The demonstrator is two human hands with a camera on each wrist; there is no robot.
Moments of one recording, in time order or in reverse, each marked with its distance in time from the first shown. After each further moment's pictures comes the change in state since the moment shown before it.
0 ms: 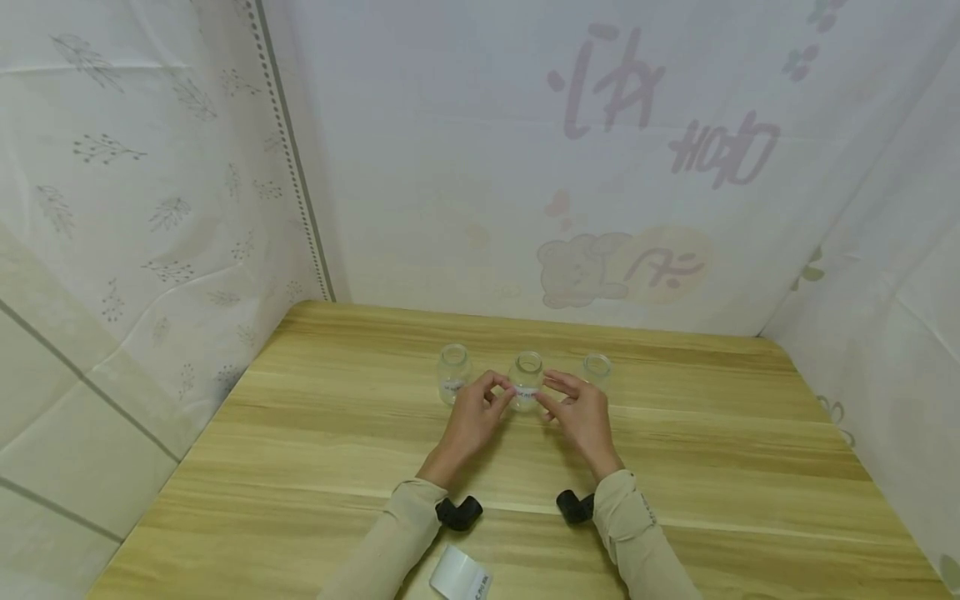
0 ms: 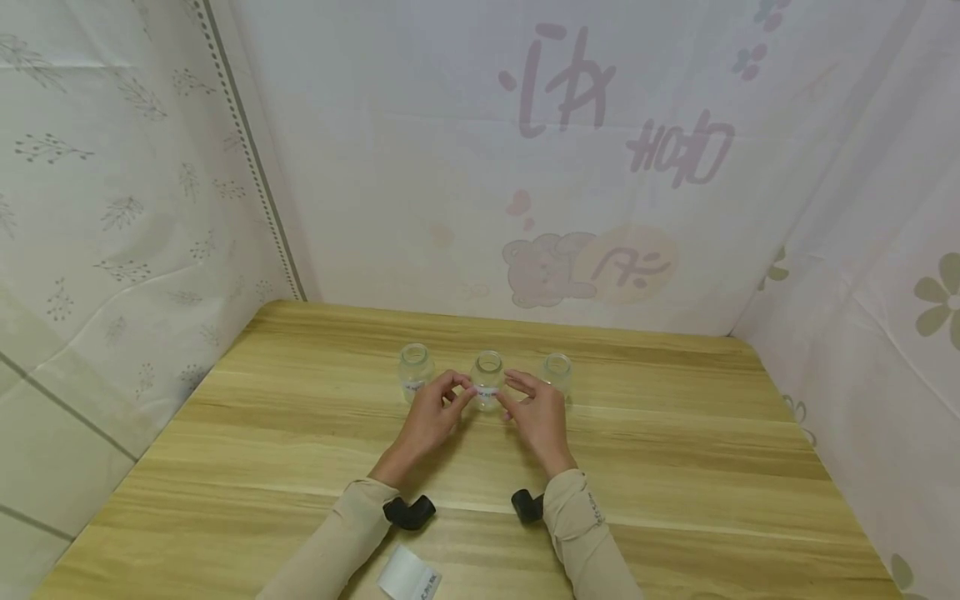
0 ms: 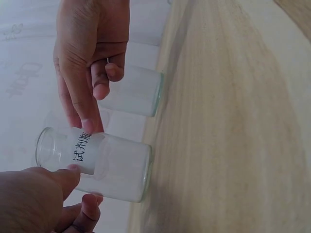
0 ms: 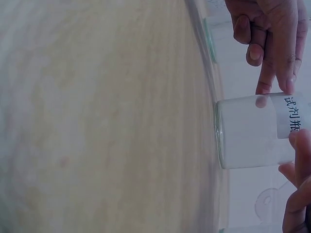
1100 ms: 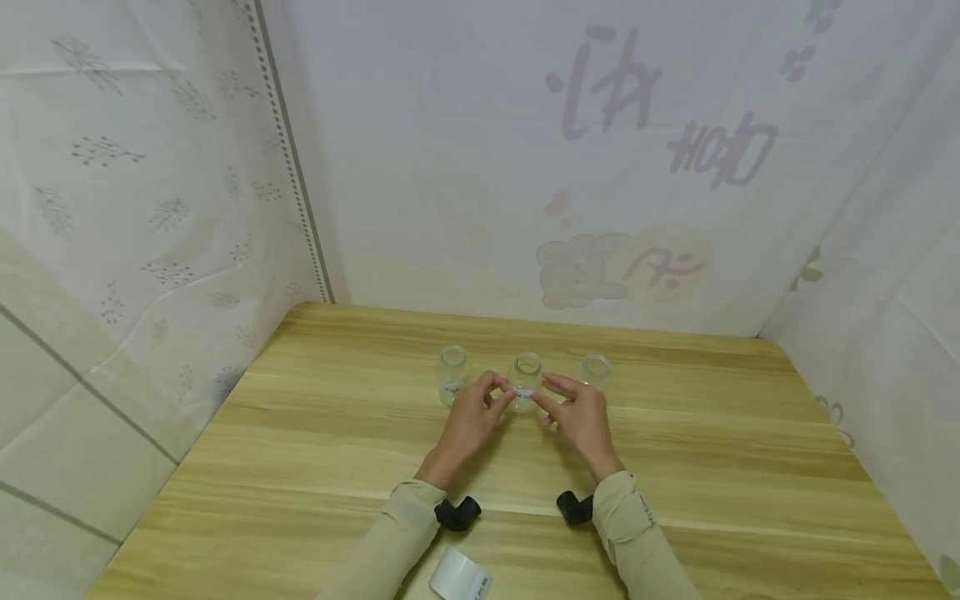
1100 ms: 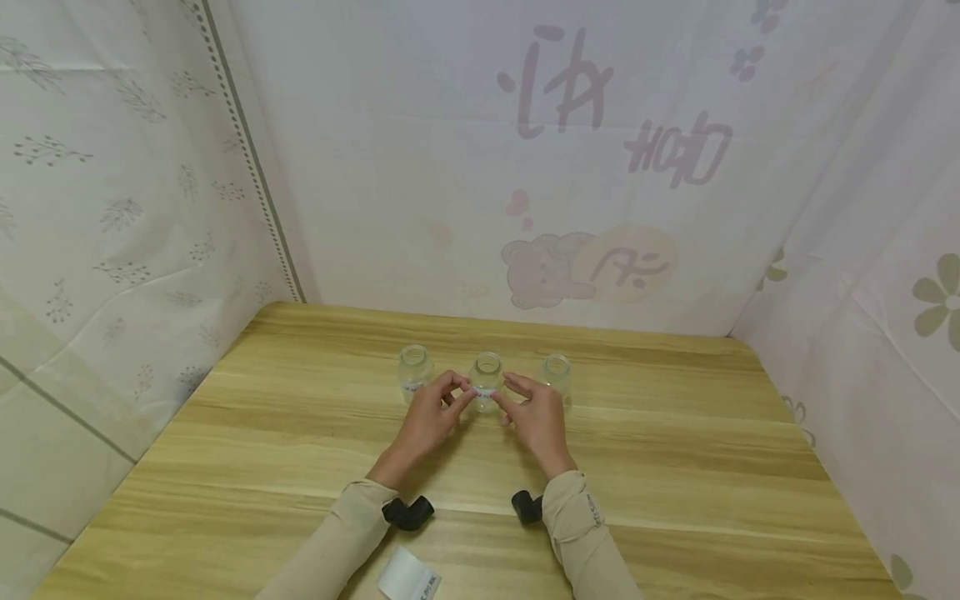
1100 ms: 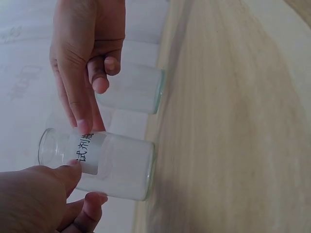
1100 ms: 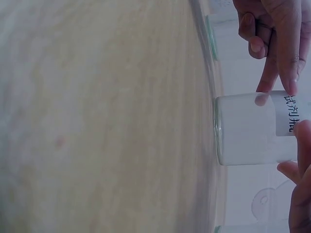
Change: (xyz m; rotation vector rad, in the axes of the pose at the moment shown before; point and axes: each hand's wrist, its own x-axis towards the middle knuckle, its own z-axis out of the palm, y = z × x) left_hand 0.000 0.001 -0.001 0.052 -0.022 0.021; right_hand 0.000 0.001 0.000 -0.029 -0.031 -0.011
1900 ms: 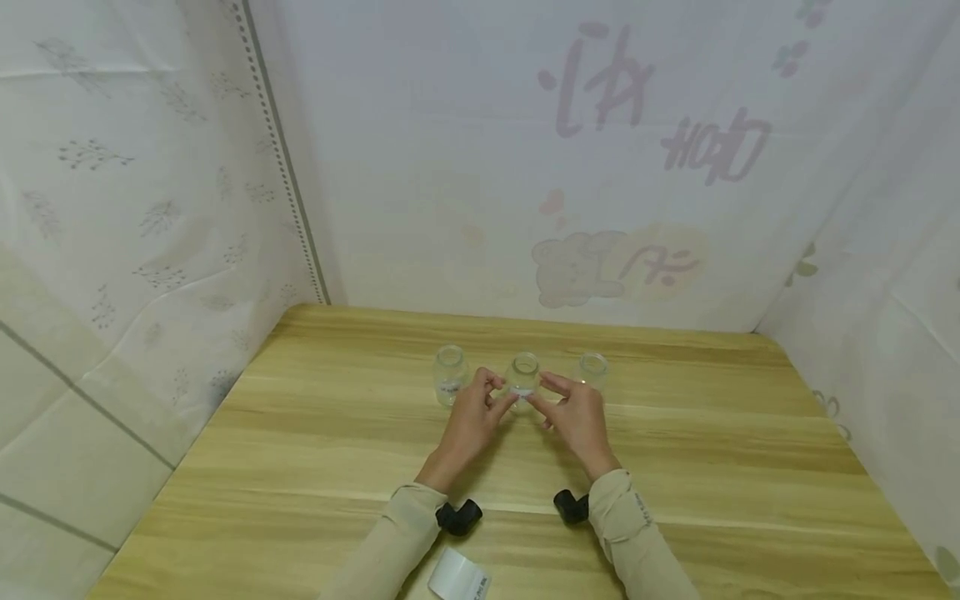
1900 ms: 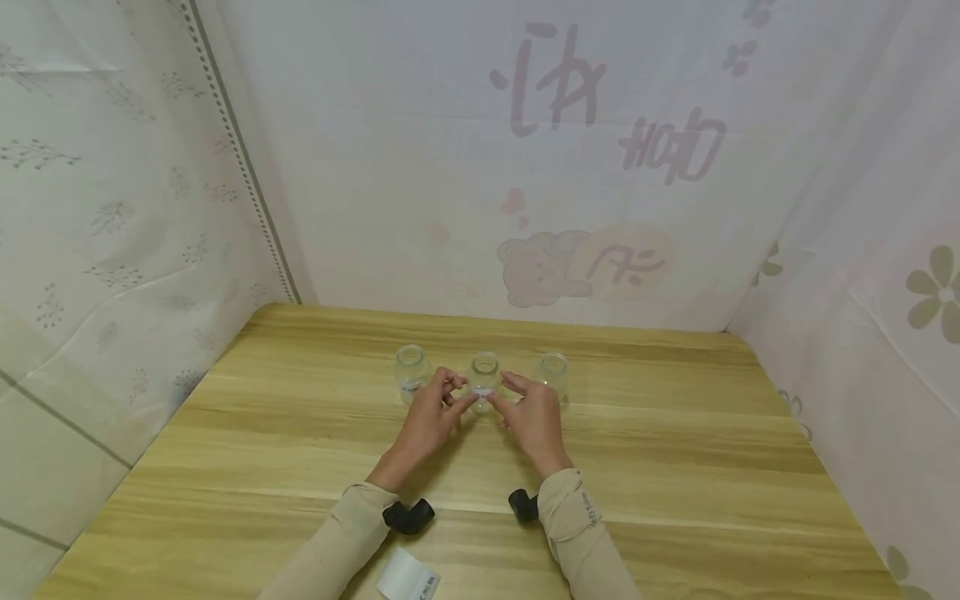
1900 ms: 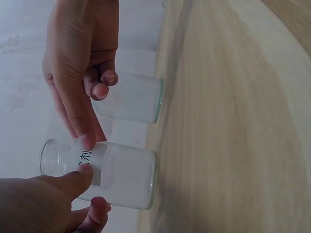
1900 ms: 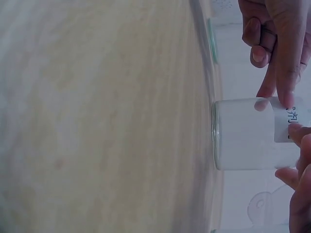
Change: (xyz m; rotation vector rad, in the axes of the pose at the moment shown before) left_hand 0.000 0.006 0.003 -0.007 -0.009 -0.032; right_hand 0.000 -0.004 0.001 -0.099 0.030 -0.056
